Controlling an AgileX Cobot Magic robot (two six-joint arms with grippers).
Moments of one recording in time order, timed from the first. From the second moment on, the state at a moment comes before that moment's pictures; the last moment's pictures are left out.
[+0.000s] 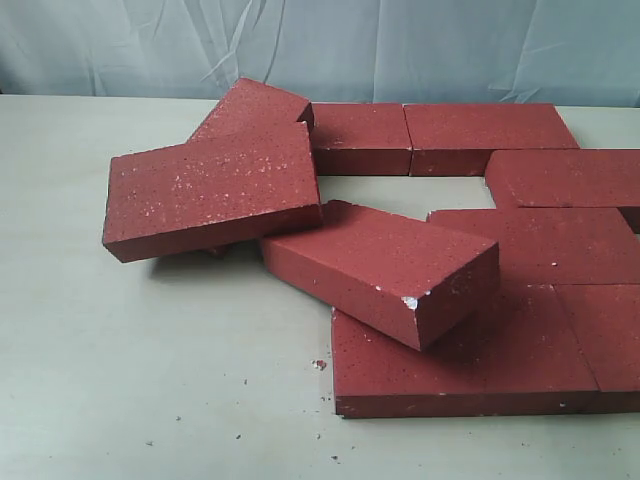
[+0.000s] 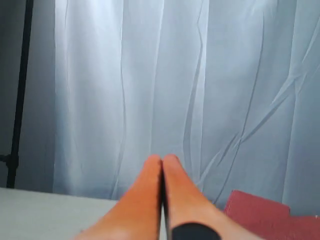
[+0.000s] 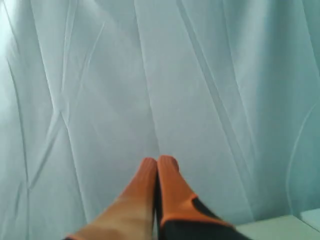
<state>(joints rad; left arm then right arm) -0.04 0.00 0.00 -0.16 -0.20 0.00 -0.11 0.01 0.00 0.07 -0.25 0.11</state>
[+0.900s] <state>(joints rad) -0.04 0.78 -0.52 -0.05 -0.04 -0.07 -0.11 0.86 -0.69 -0.43 -0.09 0.35</state>
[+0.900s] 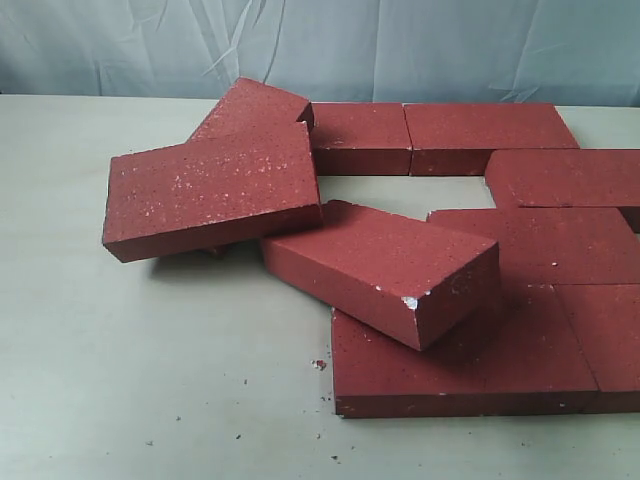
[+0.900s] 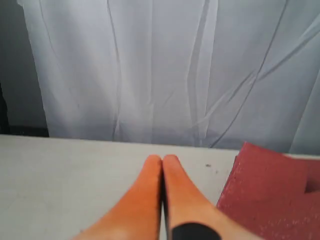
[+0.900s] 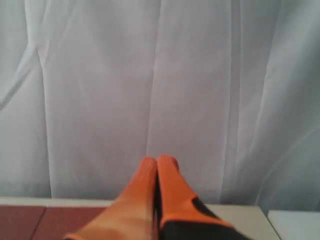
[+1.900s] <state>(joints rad) -0.04 1.49 -0.76 0.26 0.07 -0.07 0.32 1.69 -1.26 0.04 0.54 -0.28</state>
